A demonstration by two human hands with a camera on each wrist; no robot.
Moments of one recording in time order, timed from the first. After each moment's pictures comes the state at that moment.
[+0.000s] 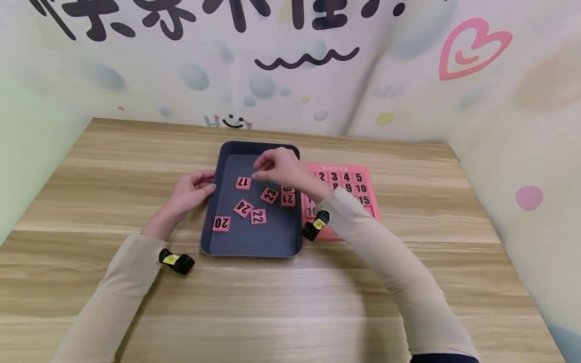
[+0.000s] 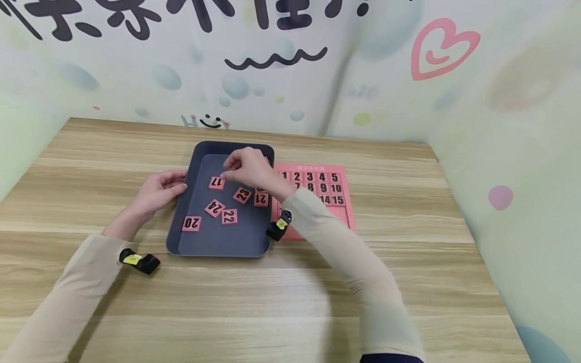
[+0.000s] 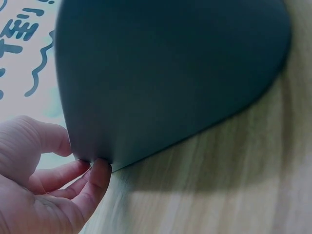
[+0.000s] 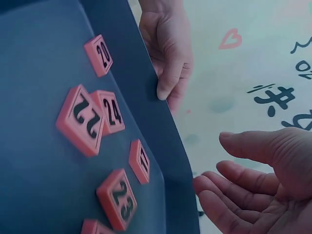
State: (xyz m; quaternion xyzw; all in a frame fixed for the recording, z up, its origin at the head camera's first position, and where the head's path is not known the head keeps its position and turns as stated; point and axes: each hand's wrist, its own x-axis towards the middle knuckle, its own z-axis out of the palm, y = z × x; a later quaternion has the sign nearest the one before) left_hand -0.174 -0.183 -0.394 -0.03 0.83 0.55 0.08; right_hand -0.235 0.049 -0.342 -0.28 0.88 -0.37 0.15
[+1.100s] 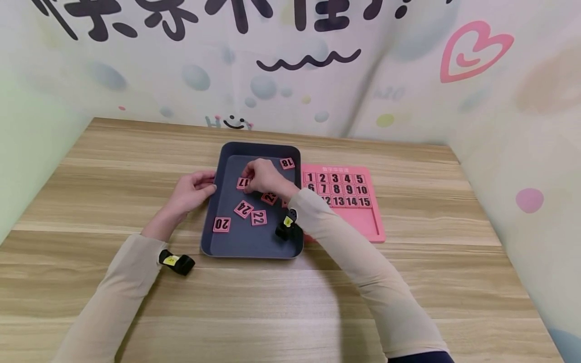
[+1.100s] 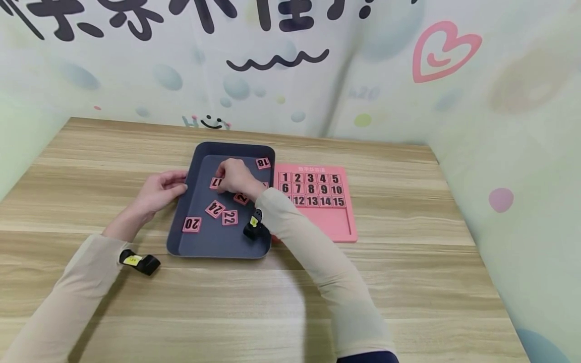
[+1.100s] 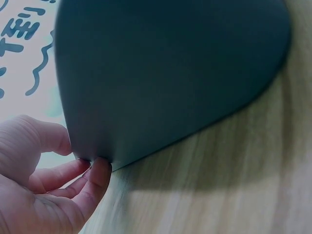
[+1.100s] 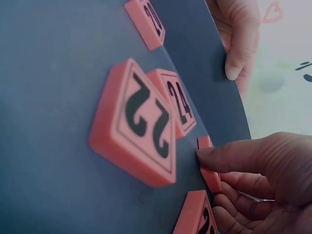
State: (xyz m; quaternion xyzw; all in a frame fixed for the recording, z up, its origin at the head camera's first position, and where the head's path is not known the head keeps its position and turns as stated) left_hand -0.173 -0.183 -0.394 -0.03 0.83 0.55 0.08; right_hand -0.252 0.005 -0.385 -0.25 0.90 -0.31 0.20
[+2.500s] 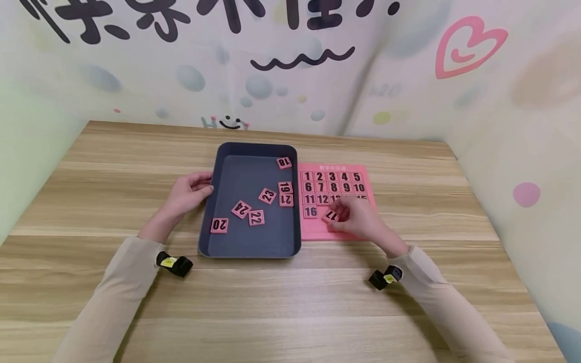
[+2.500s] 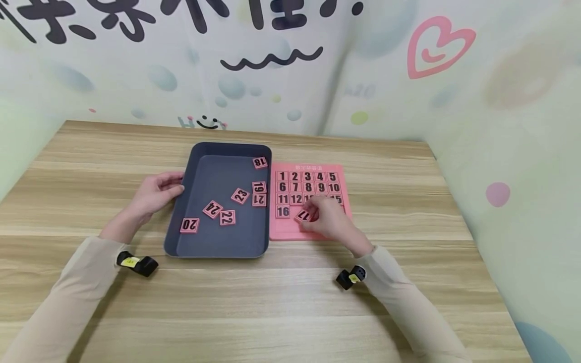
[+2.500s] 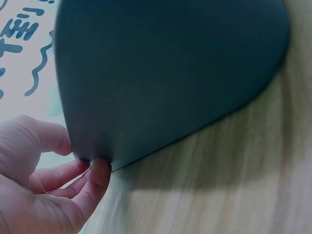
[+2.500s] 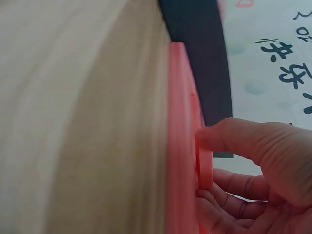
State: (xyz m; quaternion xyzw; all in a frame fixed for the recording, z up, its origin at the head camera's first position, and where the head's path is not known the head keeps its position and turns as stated) left_hand -0.173 -0.183 -0.395 -0.01 0.83 0.55 0.07; right_hand -0.171 0.200 -0.394 -0.23 0.92 -0.31 0.08
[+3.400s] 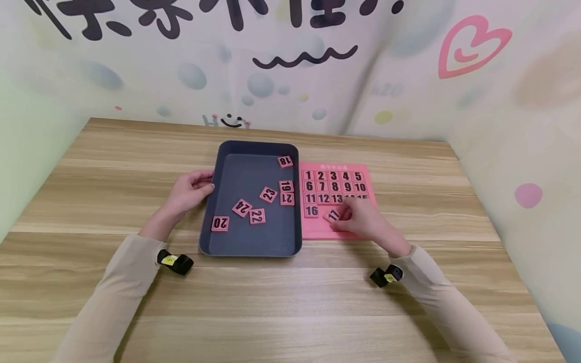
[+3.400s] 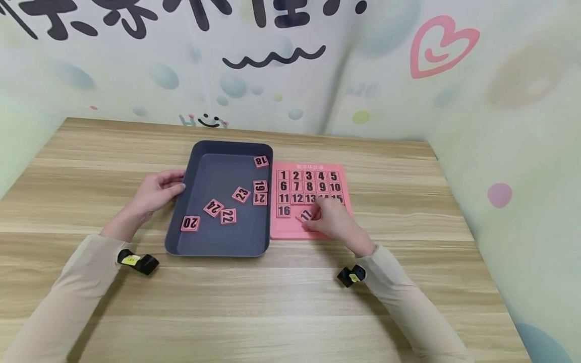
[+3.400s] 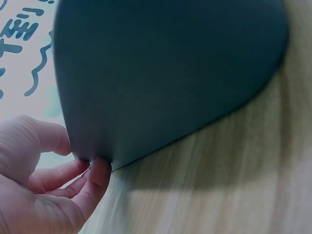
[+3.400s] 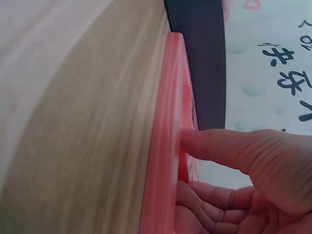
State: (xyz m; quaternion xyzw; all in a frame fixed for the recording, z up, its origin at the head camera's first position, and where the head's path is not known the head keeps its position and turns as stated) left_hand -0.174 -0.183 -0.394 -0.02 0.83 0.55 0.08; right_hand -0.171 0.203 -0.389 -0.20 0.94 -0.26 0.13
